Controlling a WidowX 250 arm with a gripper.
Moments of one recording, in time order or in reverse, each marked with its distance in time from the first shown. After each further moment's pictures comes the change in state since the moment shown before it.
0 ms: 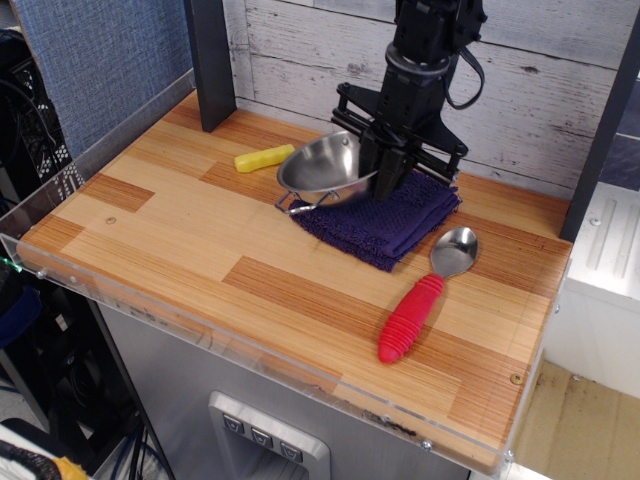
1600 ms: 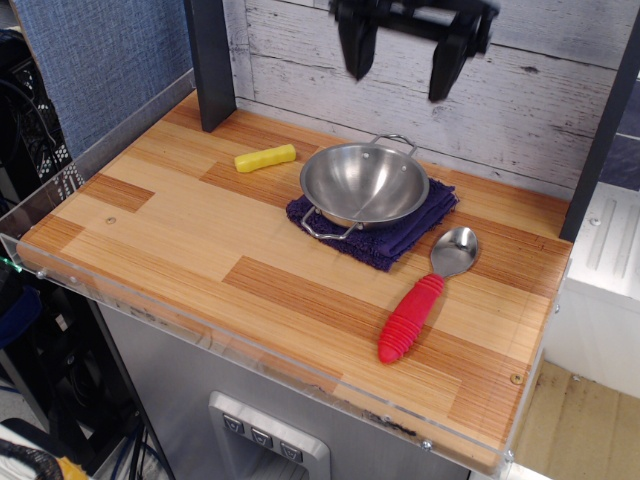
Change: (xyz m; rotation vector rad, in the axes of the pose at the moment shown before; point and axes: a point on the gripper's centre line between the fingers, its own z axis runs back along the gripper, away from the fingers) arm 0.008 0.014 0.100 -0.052 -0.202 0.225
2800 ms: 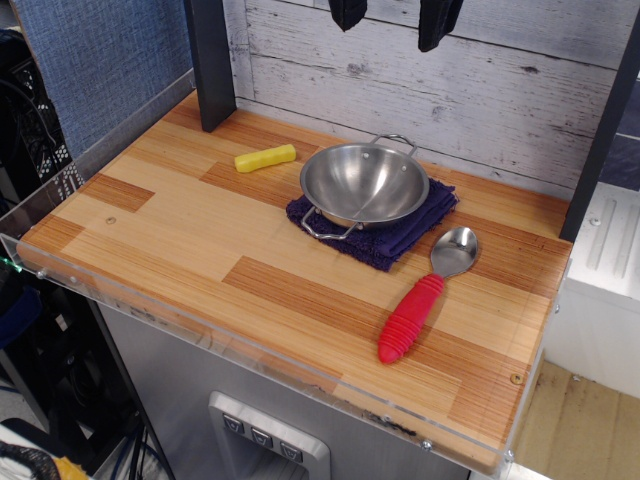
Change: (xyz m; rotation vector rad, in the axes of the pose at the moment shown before) arm -0.010 0.005 0.035 -0.105 0.048 -0.117
